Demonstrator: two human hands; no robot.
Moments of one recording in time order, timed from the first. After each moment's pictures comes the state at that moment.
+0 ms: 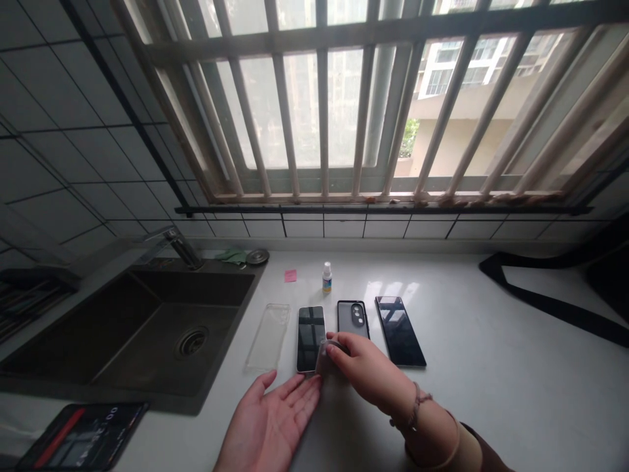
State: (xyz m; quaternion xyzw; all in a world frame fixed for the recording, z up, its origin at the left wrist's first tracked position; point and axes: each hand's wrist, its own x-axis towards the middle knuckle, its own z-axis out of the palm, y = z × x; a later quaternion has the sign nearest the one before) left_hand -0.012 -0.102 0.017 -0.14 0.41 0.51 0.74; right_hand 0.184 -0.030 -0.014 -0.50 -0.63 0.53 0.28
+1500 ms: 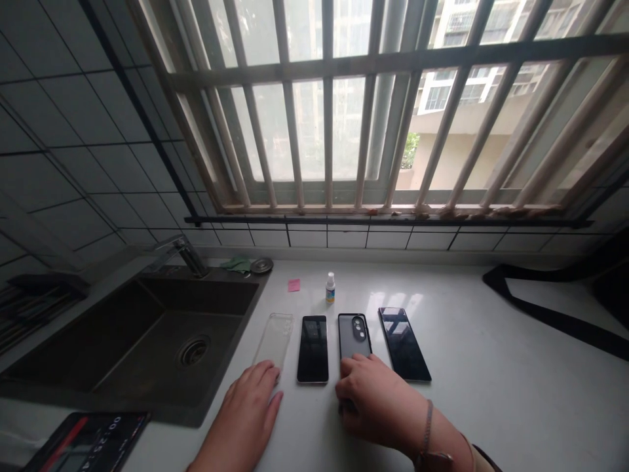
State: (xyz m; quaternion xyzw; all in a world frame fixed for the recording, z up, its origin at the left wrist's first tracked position) left_hand -0.098 -0.097 -0.044 0.78 0.60 0.17 0.01; right_hand 0.192 -0.048 0.003 -0.40 -0.90 0.17 0.02
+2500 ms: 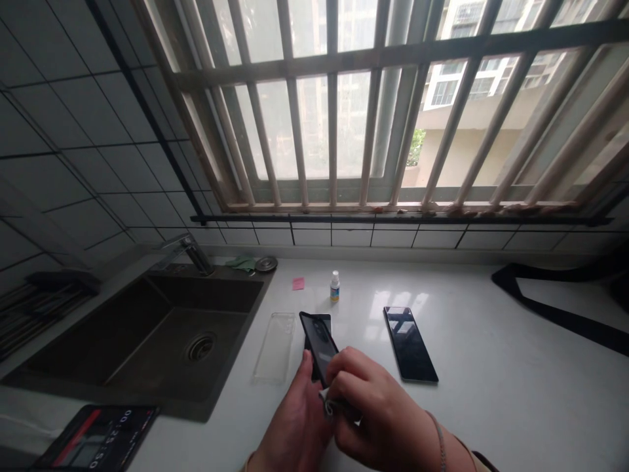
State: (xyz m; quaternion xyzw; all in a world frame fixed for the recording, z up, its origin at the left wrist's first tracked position) left_hand 0.026 -0.098 0.013 0.12 0.32 0.51 0.79; right_hand 0.183 -0.067 0.026 -0.26 -0.84 0.27 0.39
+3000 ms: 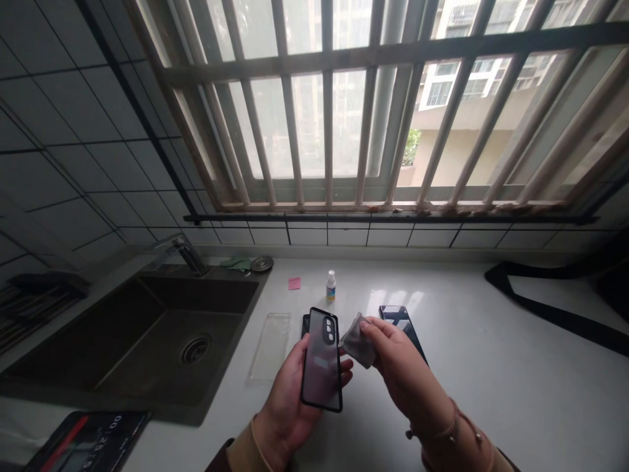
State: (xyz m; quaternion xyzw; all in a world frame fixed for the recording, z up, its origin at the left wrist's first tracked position) left_hand 0.023 -0.060 0.019 0.11 0.38 0.50 0.77; right_hand 0.199 -0.029 0.018 -0.43 -0.40 0.66 0.48
